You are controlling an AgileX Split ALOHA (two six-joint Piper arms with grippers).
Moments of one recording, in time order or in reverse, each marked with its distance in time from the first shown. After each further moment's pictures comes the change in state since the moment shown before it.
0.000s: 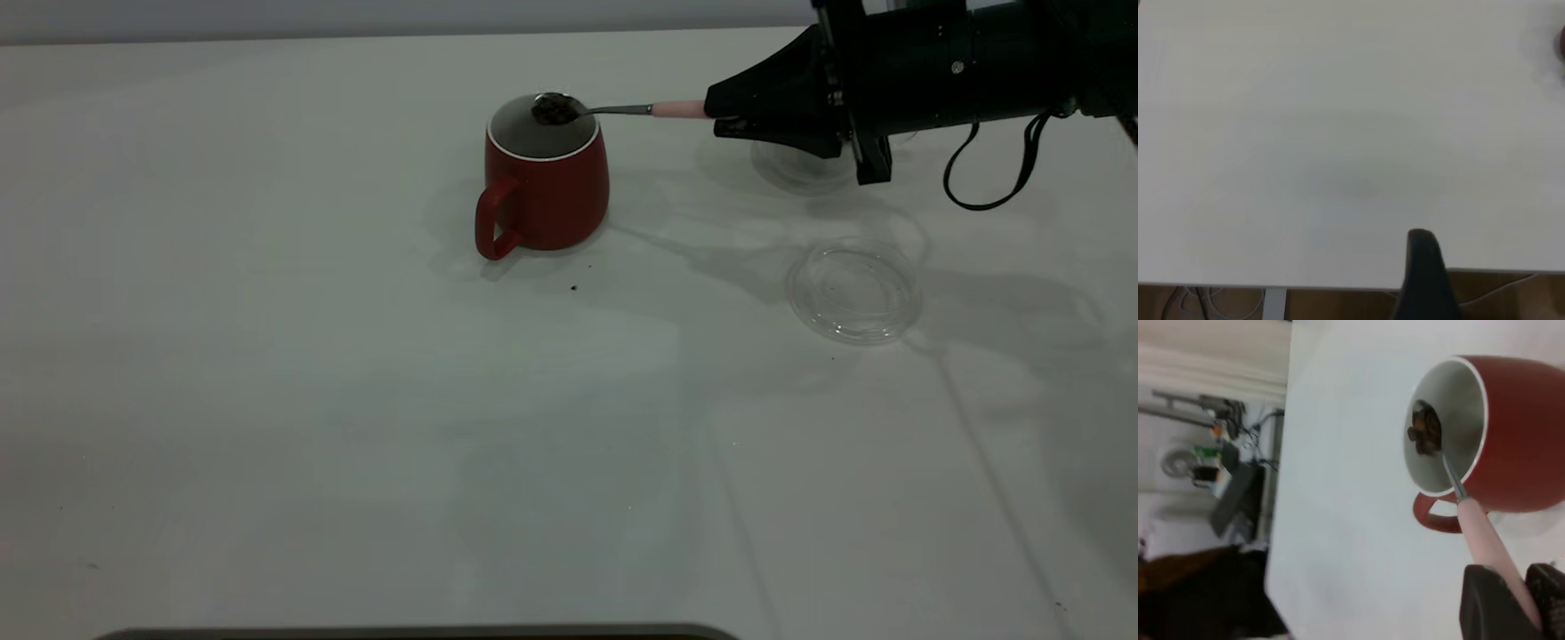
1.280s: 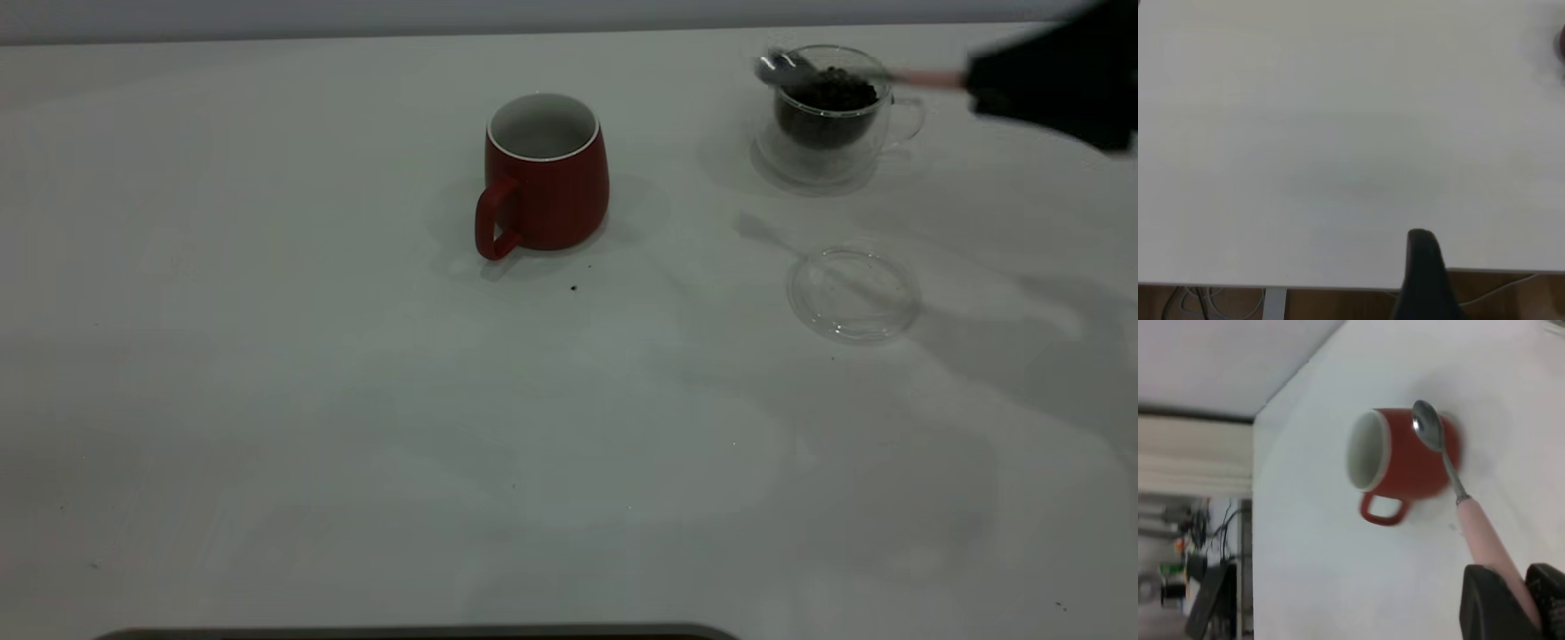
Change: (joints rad) left arm 0.000 0.000 0.000 0.000 0.000 0.002; right arm -0.350 -0.376 0.526 0.003 -0.038 -0.085
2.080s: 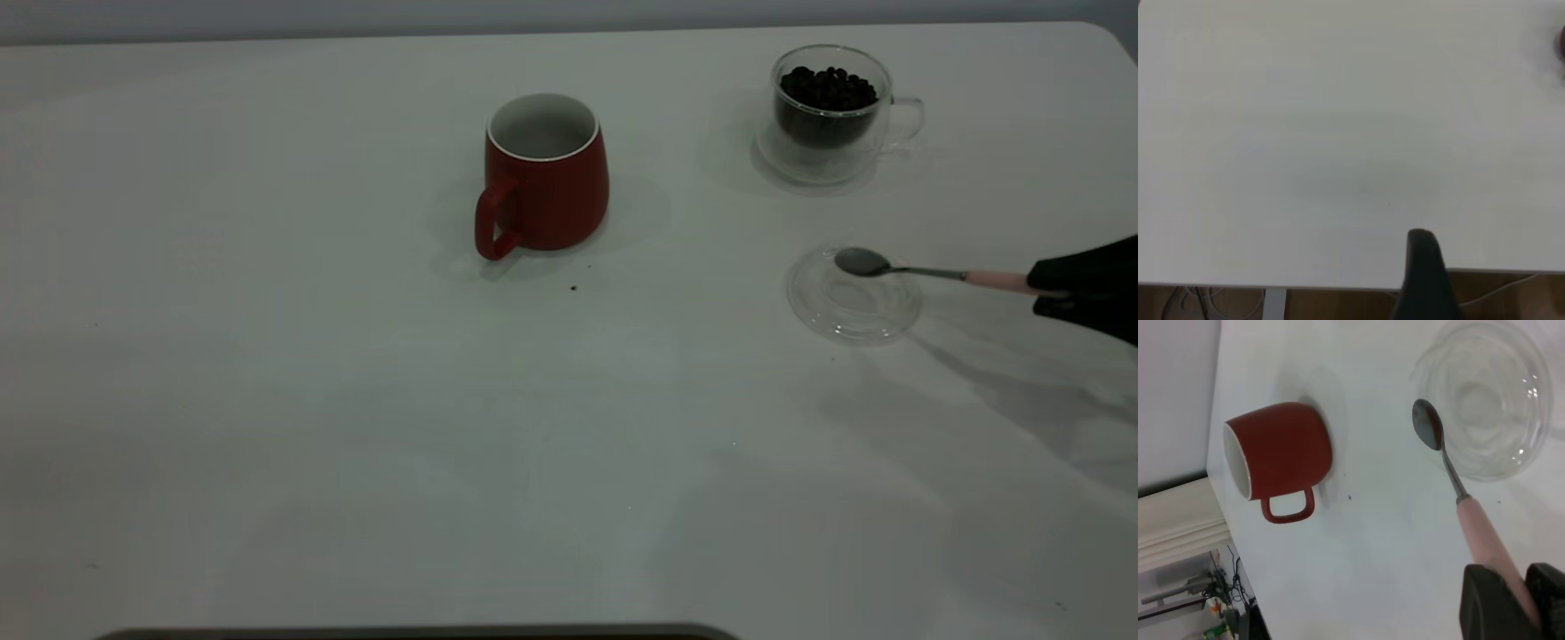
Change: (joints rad) left arm 0.000 0.000 0.000 0.000 0.000 -0.001; right arm -0.198 0.290 0.087 0.014 0.007 -0.066
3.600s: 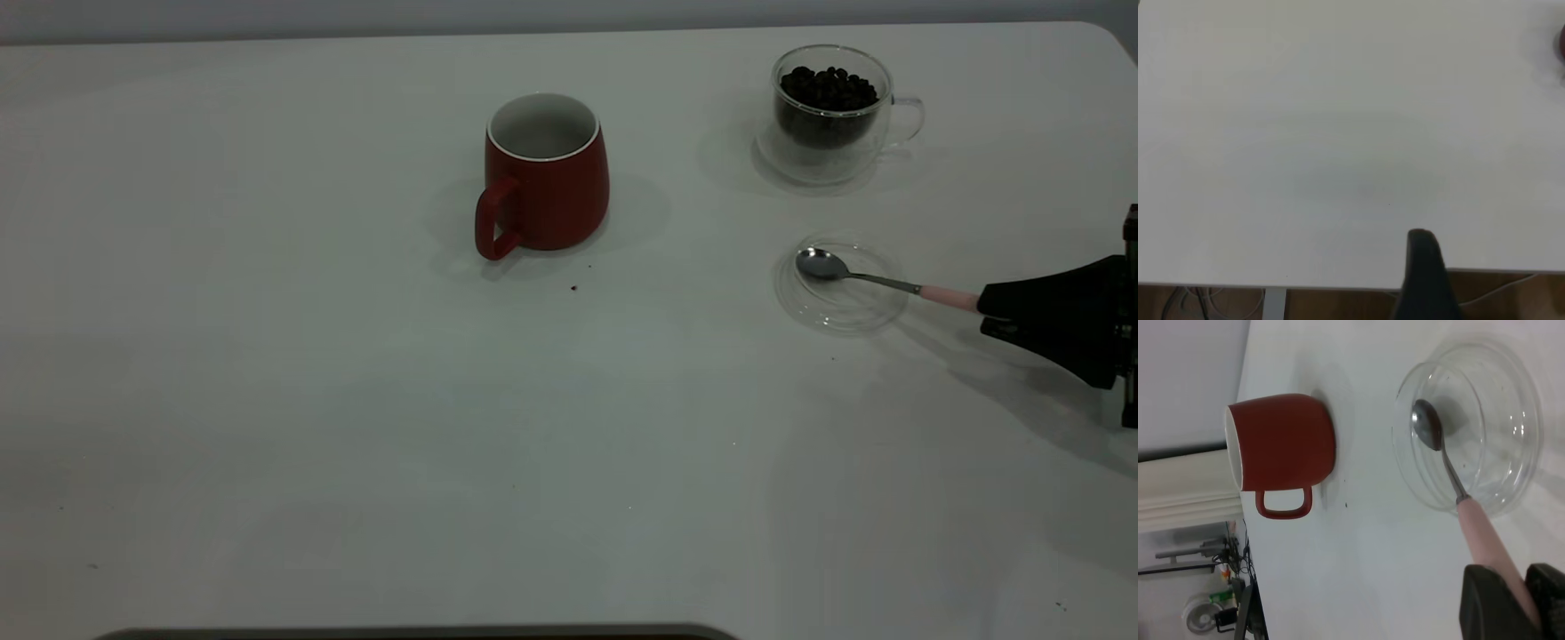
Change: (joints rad) left arm 0.000 0.000 0.000 0.000 0.000 -0.001; right arm 0.010 0.266 -0.174 0.002 0.142 -0.214
